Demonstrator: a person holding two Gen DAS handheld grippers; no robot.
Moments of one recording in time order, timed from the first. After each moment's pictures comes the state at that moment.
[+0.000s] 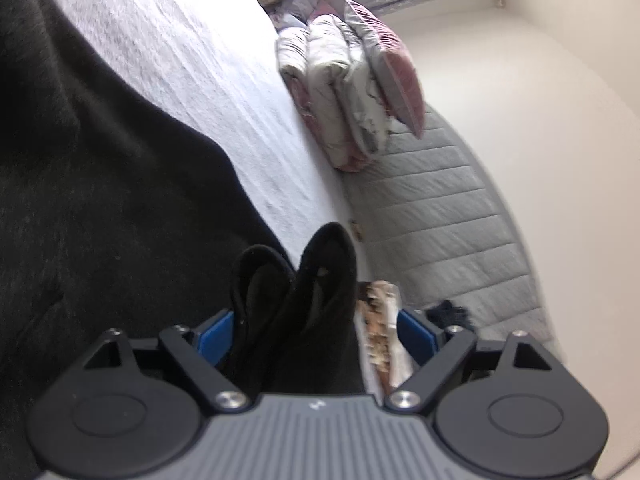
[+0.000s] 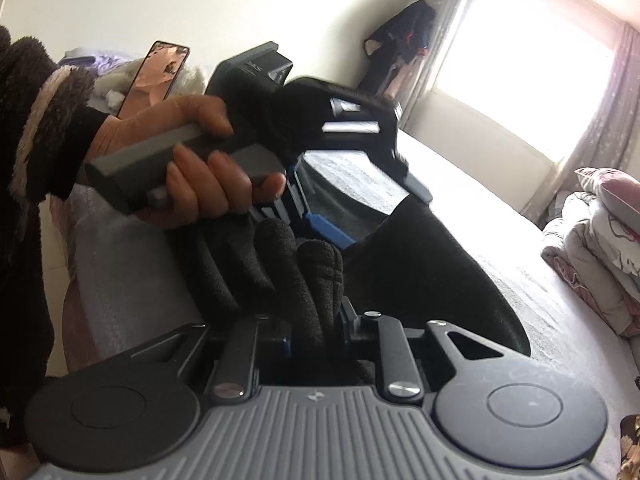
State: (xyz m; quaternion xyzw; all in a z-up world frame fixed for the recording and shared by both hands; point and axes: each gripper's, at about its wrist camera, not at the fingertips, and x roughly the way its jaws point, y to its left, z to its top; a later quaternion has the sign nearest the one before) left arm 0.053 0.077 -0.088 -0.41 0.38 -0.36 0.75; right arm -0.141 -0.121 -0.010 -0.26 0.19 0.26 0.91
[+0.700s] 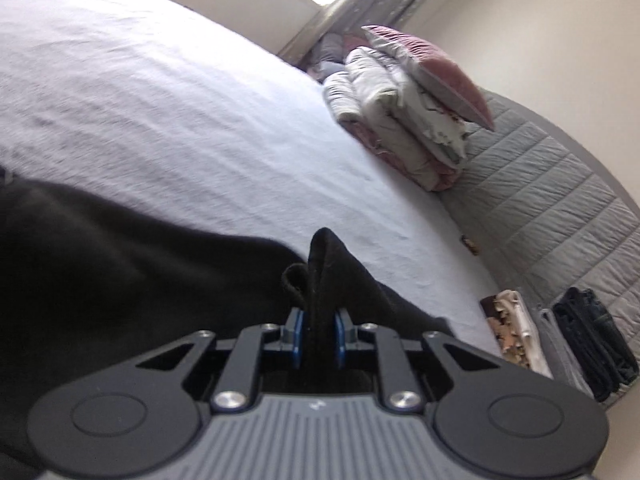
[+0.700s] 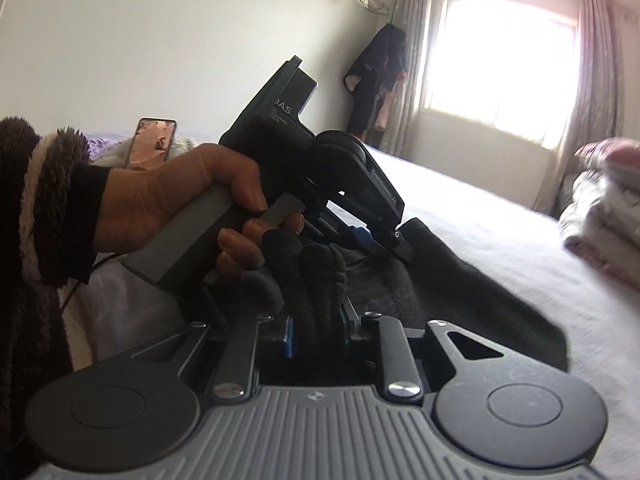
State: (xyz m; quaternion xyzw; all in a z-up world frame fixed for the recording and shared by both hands) left arm 0.057 0.086 -0.046 -0.24 0.35 -0.24 0.87; right arm -0.125 -0.104 -0.015 -0.13 0.17 0.30 0.93
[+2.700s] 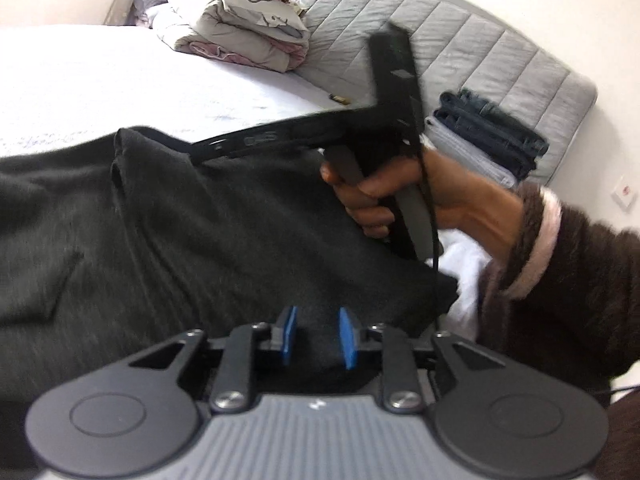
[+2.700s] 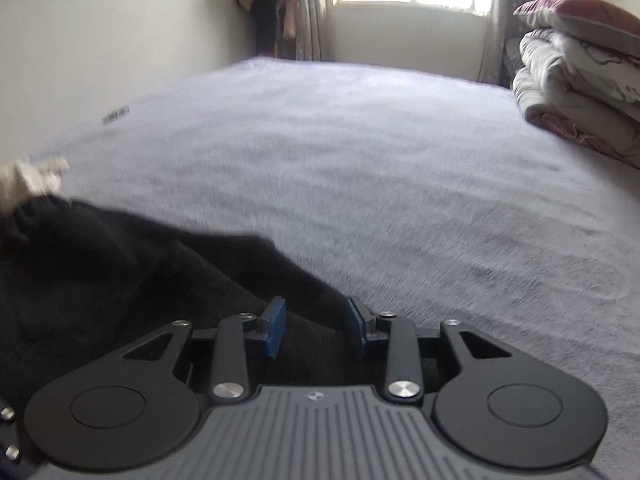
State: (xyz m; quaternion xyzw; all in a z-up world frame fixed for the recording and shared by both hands) left arm -0.031 0.079 -0.050 -0.06 0.36 -0.47 0.81; right arm 0.041 -0.140 -0.005 -0.02 0.30 0.19 0.94
